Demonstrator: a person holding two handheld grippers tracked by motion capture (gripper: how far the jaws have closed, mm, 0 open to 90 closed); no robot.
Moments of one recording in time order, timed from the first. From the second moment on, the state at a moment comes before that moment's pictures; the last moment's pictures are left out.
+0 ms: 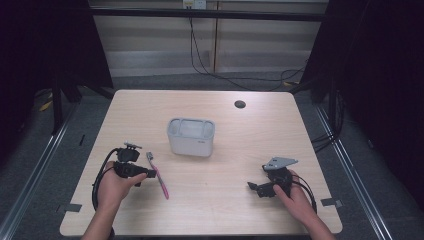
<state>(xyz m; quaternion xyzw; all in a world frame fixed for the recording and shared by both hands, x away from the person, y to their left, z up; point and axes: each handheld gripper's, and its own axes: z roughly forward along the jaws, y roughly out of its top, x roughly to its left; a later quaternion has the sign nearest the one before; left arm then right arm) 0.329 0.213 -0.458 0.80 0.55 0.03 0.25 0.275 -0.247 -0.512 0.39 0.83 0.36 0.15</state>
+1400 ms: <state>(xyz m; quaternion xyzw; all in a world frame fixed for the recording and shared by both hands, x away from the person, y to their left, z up) 0.360 0.193 -0.470 0.75 0.63 0.02 0.20 0.275 -0.247 -0.512 0.39 0.84 0.36 0.15</state>
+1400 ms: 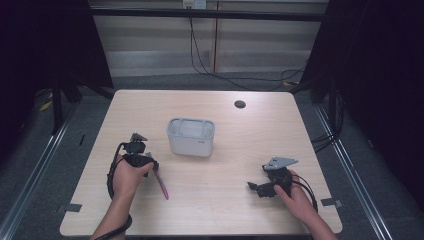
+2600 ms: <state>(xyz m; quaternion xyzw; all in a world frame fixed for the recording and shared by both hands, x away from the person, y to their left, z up) 0.360 0.208 -0.439 0.74 0.64 0.05 0.22 0.275 -0.247 -0.512 0.39 0.84 0.36 0.15</state>
